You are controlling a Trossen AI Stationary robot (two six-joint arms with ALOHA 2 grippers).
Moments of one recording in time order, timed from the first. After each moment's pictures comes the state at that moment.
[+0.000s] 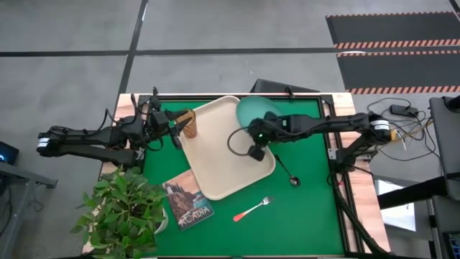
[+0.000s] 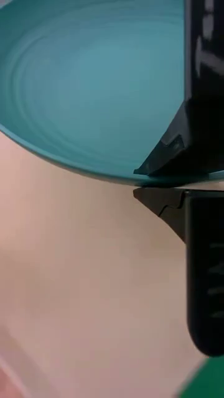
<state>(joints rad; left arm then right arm) 0.03 0.71 0.65 0.04 -0.53 0.11 -0.07 1.59 1.34 -0.76 0.25 0.24</state>
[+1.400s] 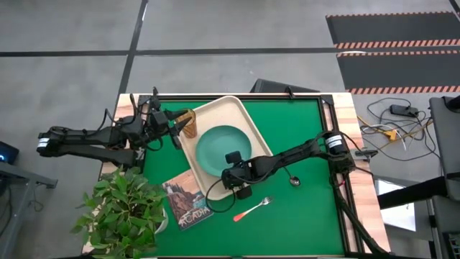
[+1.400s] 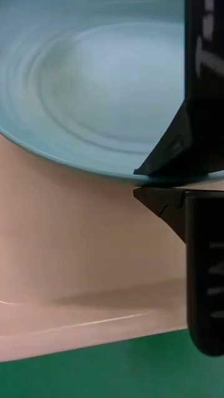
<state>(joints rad) 0.03 0.70 0.65 0.05 -0.53 0.11 0.19 2.08 1.50 -0.53 0.26 -0.25</state>
